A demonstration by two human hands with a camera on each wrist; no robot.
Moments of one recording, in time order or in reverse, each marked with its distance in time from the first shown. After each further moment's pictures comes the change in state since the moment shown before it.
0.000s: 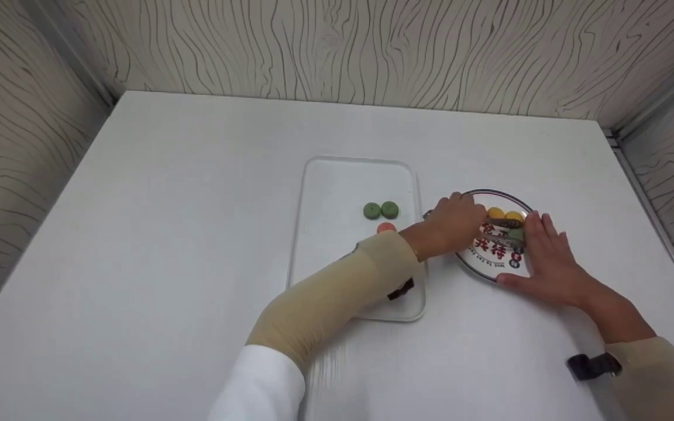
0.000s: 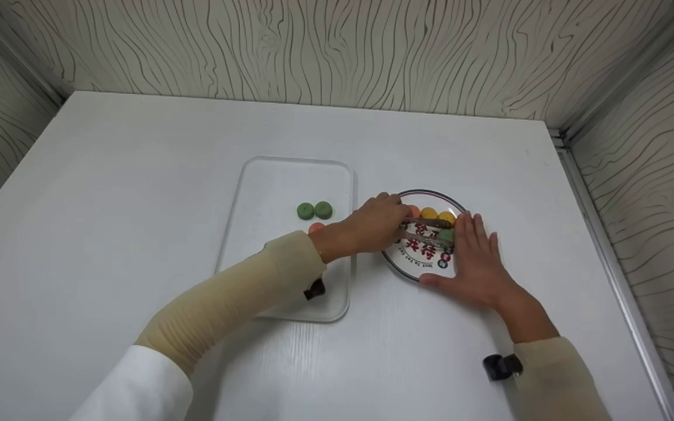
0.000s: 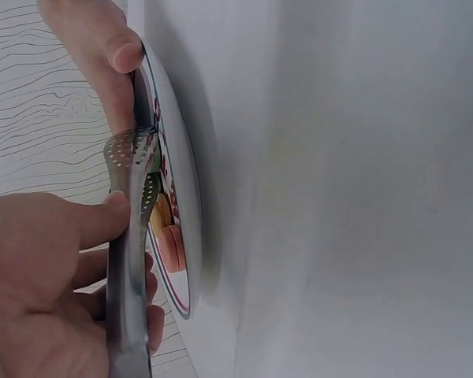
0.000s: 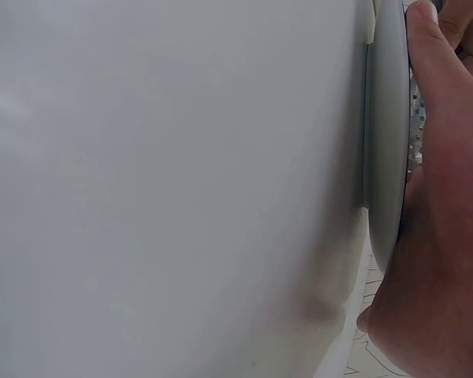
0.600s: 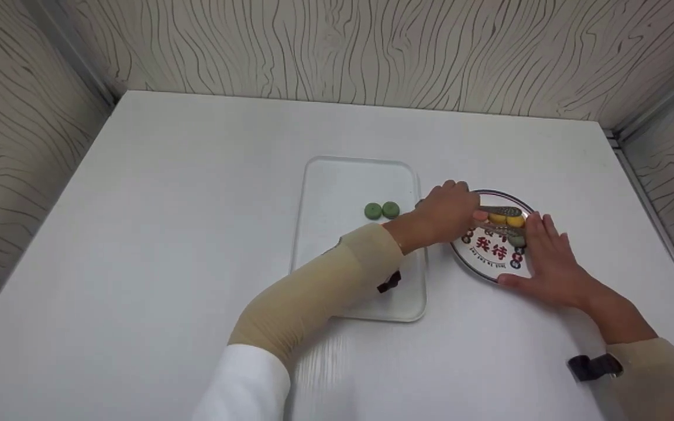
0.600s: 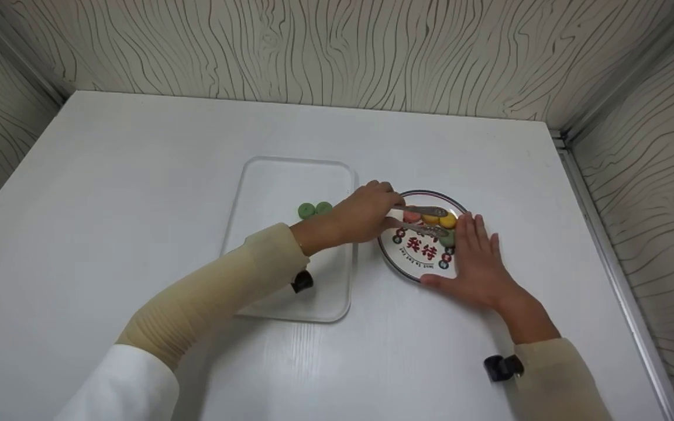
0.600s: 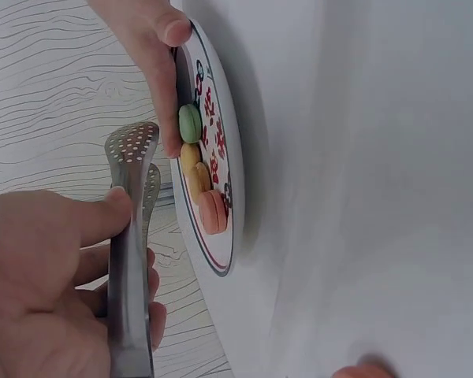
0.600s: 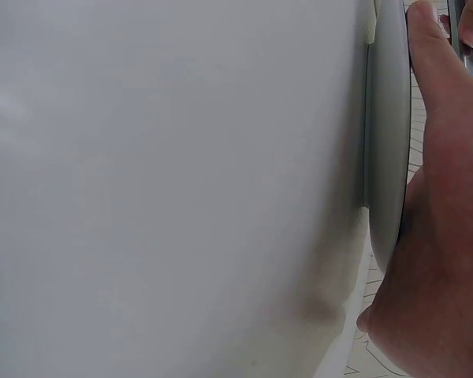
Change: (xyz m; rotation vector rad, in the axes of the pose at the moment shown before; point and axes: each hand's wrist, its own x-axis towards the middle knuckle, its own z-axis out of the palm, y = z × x) left_hand -0.016 -0.022 -0.020 -0.058 0.067 0.048; right_hand 0.001 -0.002 -0.001 -0.002 -0.027 0.028
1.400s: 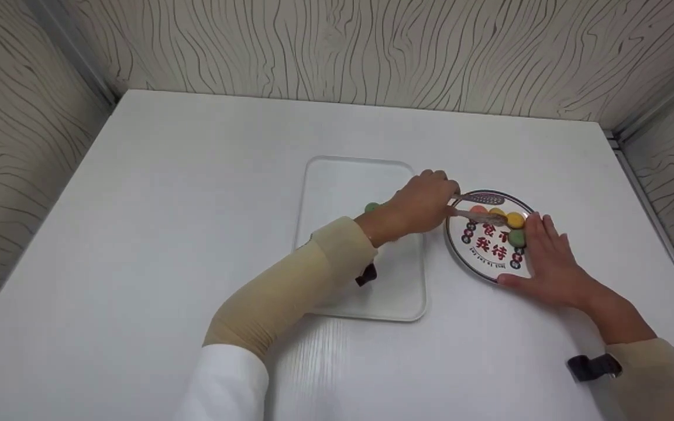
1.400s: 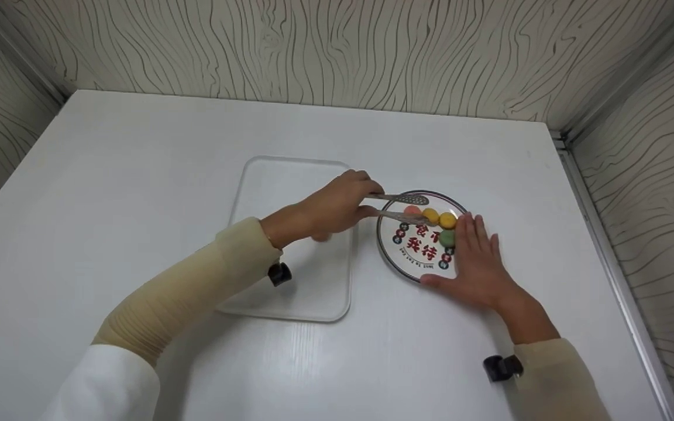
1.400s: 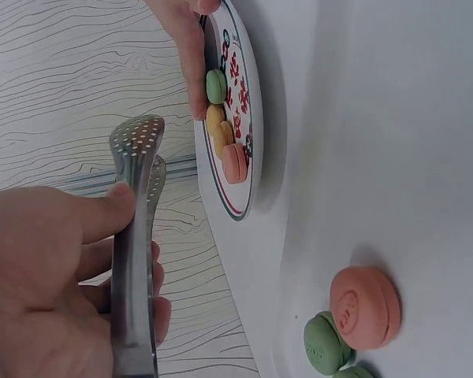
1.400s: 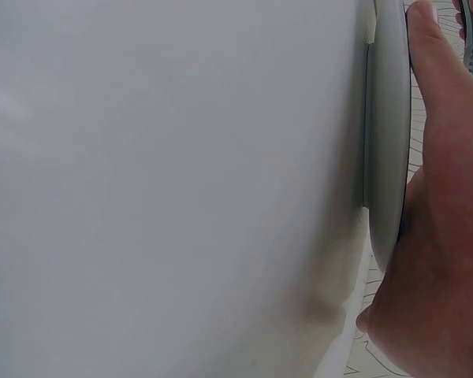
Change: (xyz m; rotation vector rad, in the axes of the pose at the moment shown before) left_hand -0.027 -0.029 -0.019 -0.119 0.069 -0.028; right_hand 0.001 -0.001 -0.001 -0.011 -0.012 0.014
